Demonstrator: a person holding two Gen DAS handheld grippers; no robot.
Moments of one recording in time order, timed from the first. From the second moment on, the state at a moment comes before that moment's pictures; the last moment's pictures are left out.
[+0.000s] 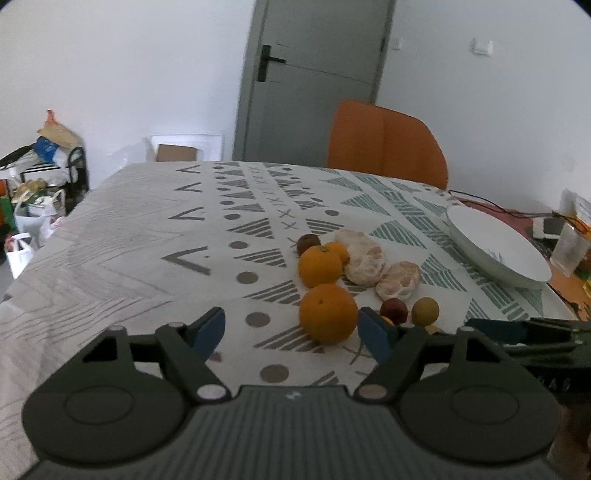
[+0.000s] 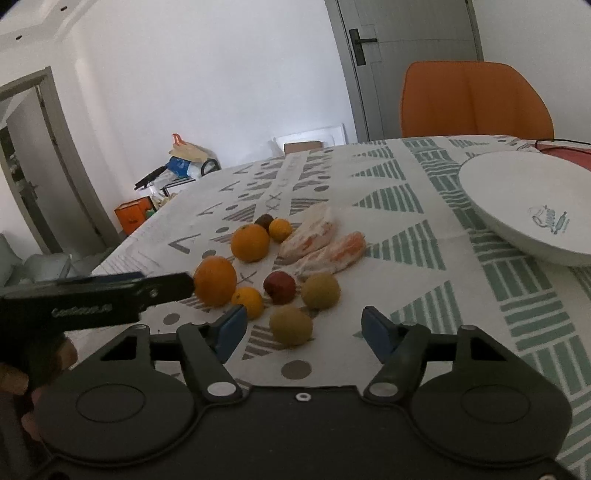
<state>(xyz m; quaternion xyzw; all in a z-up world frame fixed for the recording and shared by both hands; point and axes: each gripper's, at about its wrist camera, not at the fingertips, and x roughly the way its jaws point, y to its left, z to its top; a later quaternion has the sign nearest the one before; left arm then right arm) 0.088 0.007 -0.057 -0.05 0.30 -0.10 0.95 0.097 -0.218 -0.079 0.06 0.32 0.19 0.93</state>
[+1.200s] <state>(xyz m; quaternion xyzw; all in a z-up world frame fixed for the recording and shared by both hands) 0.086 -0.019 -0.048 -0.05 0.30 -0.11 0.95 0.084 -0.240 -0.071 0.09 0.27 0.19 0.94</state>
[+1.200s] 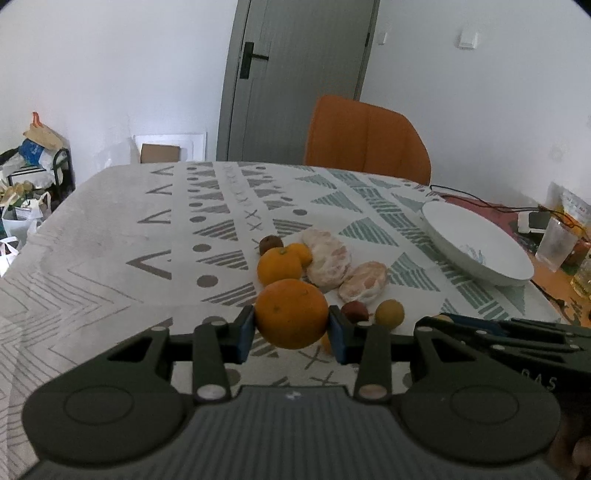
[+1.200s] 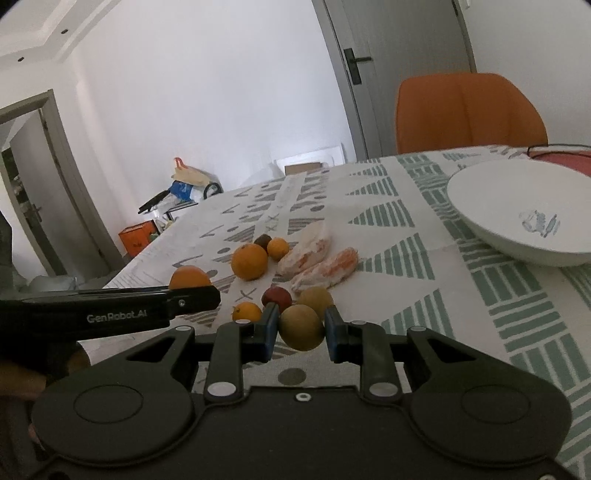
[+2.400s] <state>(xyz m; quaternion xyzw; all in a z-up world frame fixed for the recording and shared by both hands) 0.117 -0.133 -0.022 0.03 0.26 -0.19 0.95 0.085 -0.368 -0.056 0.14 0.21 0.07 0.96</state>
